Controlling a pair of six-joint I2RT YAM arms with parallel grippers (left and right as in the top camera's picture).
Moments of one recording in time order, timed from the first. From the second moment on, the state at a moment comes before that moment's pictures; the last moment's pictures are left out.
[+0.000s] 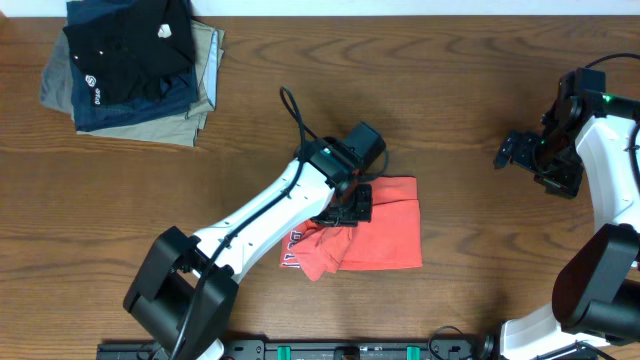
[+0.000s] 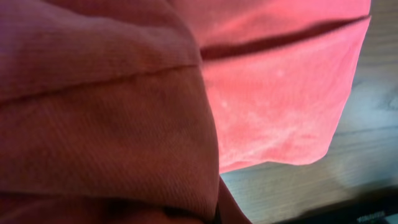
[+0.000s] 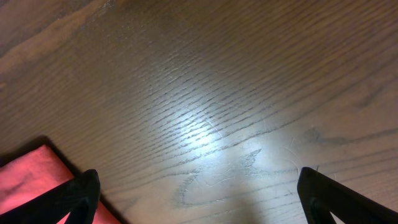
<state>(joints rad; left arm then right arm) -0.74 1.78 1.34 -1.00 0.21 -0.67 -0.23 1.75 1.39 -1.17 -0.03 0.29</state>
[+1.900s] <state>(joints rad) -0.55 1.74 1.52 -1.30 0.07 -0.64 -0.23 1.75 1.39 -1.17 -0.03 0.29</state>
